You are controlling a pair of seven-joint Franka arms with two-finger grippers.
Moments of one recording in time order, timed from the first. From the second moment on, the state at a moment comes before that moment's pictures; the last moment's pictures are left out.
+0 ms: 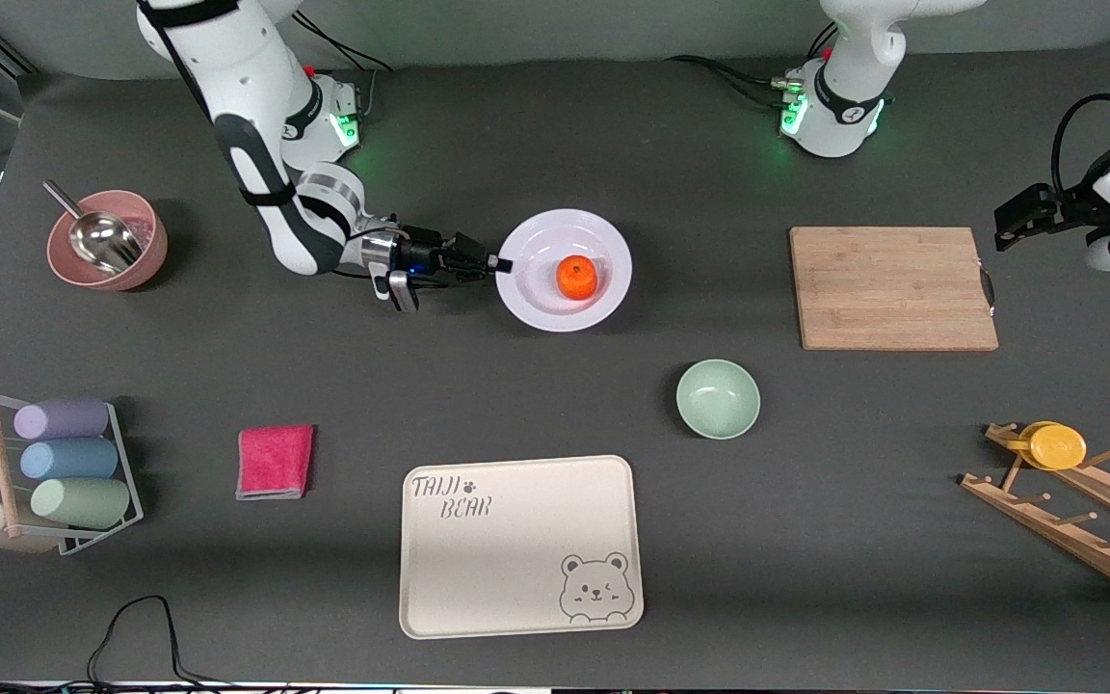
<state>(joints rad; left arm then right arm) 0.05 -0.12 -0.06 -1.77 0.04 1.58 0.05 0.56 0.29 -0.07 -2.58 2.21 1.81 -1.32</state>
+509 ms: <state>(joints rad) 0.05 -0.12 -0.05 -1.77 0.04 1.58 0.05 0.41 0.23 -0.08 -2.50 1.95 1.89 -1.16</state>
